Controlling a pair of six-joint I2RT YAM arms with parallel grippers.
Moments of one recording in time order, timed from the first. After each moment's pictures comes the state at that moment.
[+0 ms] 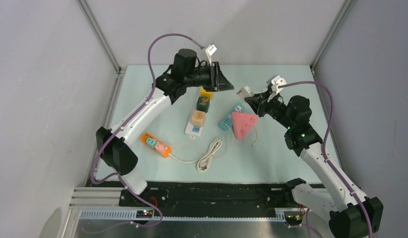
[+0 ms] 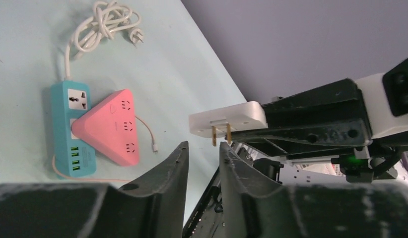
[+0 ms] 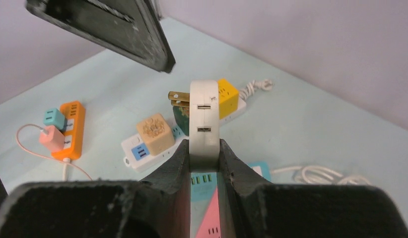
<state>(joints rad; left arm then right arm) -0.60 1.68 1.71 -0.38 0.57 -0.59 0.35 0.94 0.82 0.10 -0.37 0.00</state>
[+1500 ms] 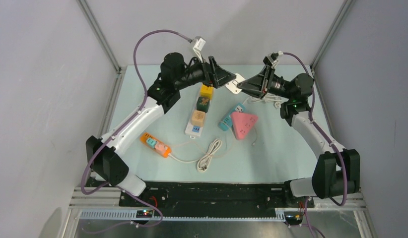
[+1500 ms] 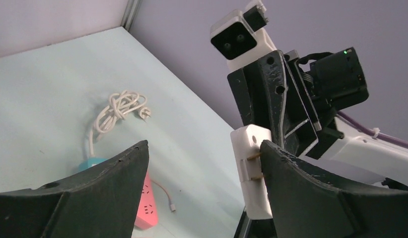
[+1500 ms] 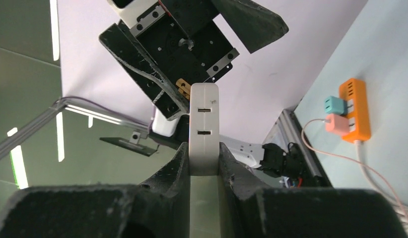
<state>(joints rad) -0.59 1.55 1.54 -0.01 0.49 -0.54 0.16 1.35 1.02 0.72 -1.10 1.56</state>
